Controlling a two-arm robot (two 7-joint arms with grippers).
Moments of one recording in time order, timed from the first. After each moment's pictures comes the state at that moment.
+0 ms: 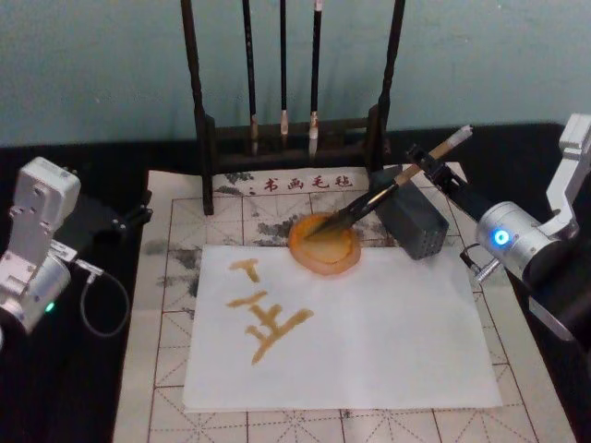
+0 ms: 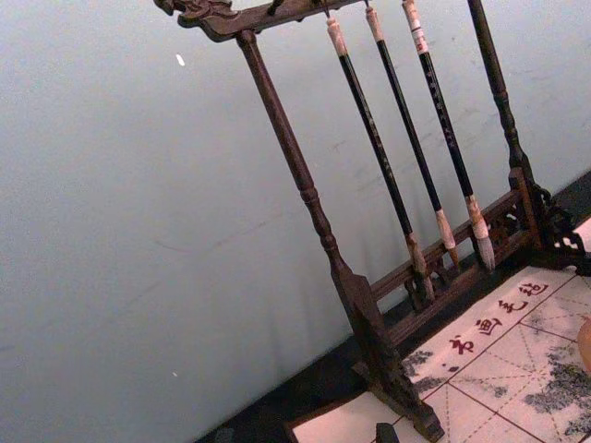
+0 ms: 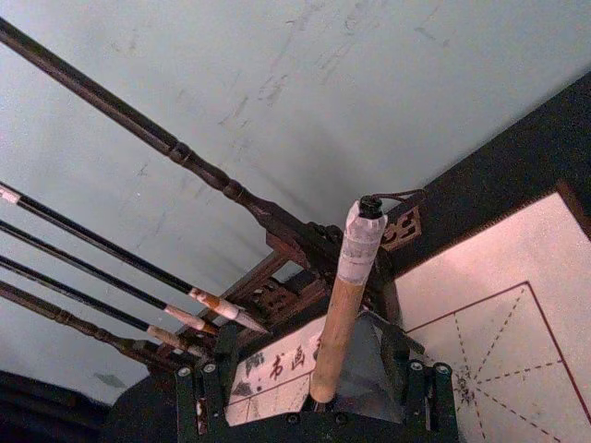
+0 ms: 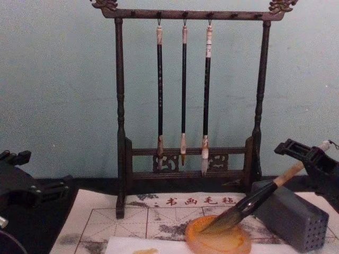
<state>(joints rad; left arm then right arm) -0.20 0.60 0.45 -1.41 -0.25 -0.12 0.03 0.31 0.25 -0.21 -1.28 1.13 0.29 0.09</state>
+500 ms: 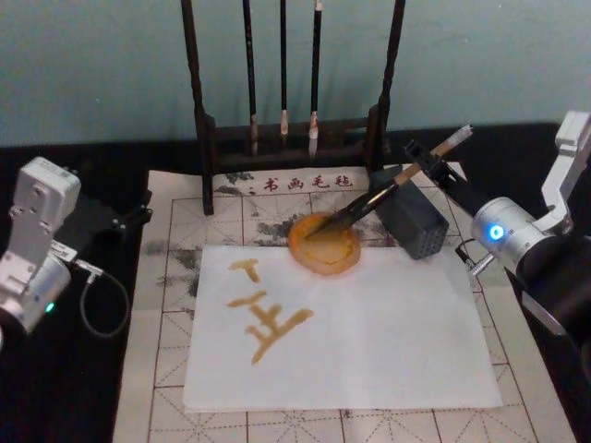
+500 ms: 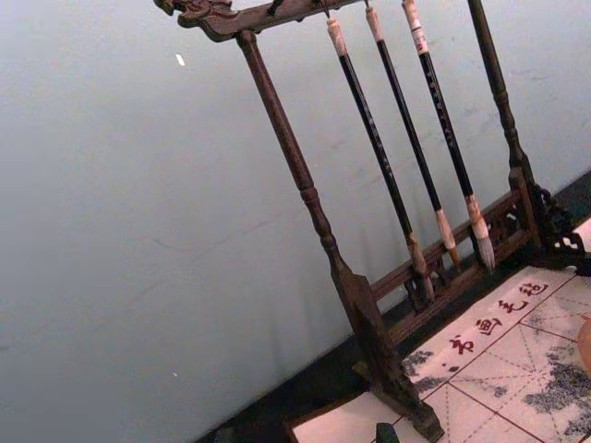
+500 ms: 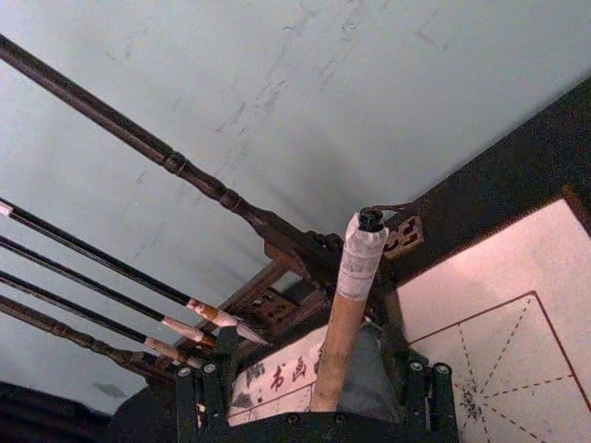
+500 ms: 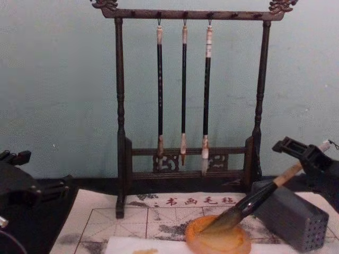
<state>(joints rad) -0.20 0.60 0.45 -1.41 -0.25 -0.12 0.03 0.34 0.26 -0.24 -1.24 1.16 0.26 0.09</state>
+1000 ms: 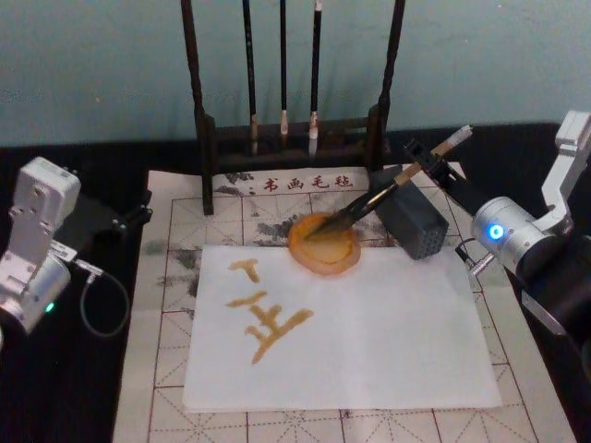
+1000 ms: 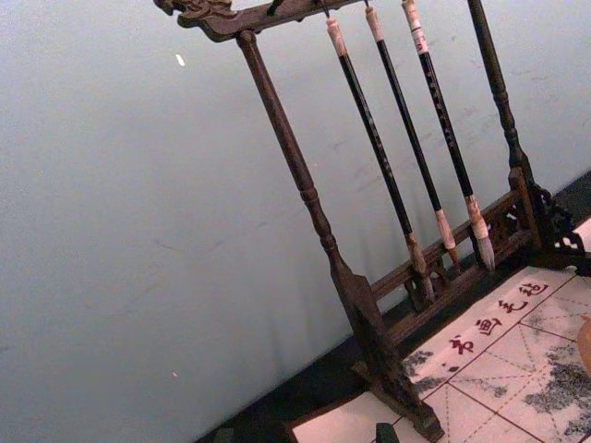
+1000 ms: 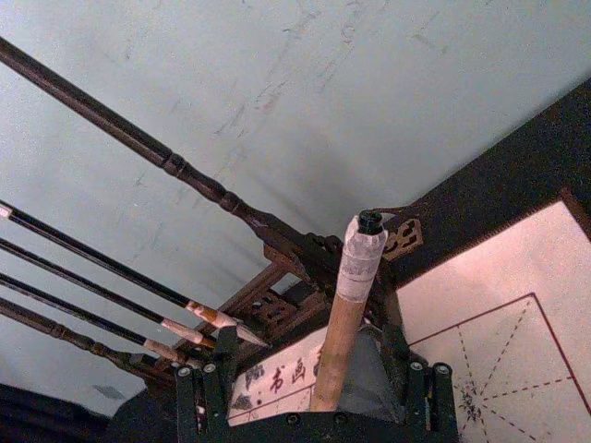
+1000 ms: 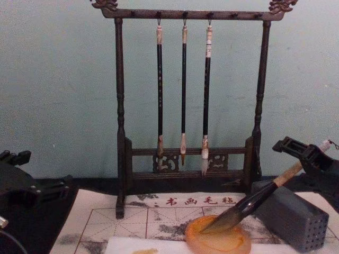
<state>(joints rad) -0.20 0.60 0.45 -1.41 -0.25 -0.12 0.03 0.34 0.26 -0.24 -1.24 1.16 0.25 0.08</state>
